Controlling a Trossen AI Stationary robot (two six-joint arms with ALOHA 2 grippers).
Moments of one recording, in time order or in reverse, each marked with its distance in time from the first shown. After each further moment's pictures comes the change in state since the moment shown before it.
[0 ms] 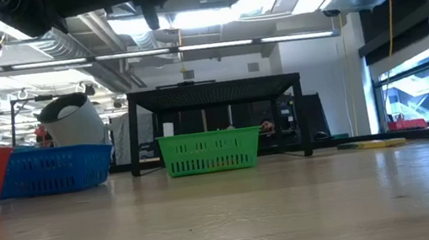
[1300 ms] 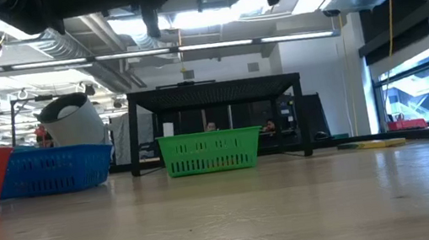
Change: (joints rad) left arm -0.002 -0.023 0.000 -0.120 0.024 -0.118; right arm 0.016 -0.104 0.000 -0.381 0.002 0.251
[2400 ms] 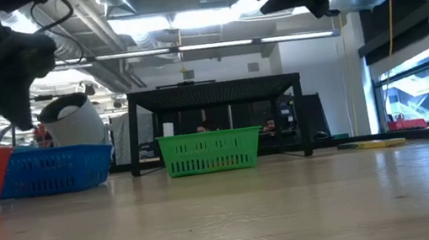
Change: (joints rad) left arm -0.061 -0.523 -0.001 -1.886 -0.045 -0.926; right arm 0.090 -0.148 0.000 -0.506 0.053 0.398
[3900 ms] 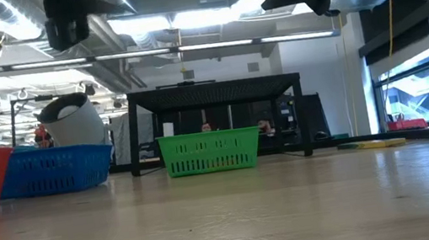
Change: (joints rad) left arm -0.256 0.272 0.159 0.811 -0.069 0.350; right arm 0.036 0.001 0.000 -0.003 0.000 -0.007
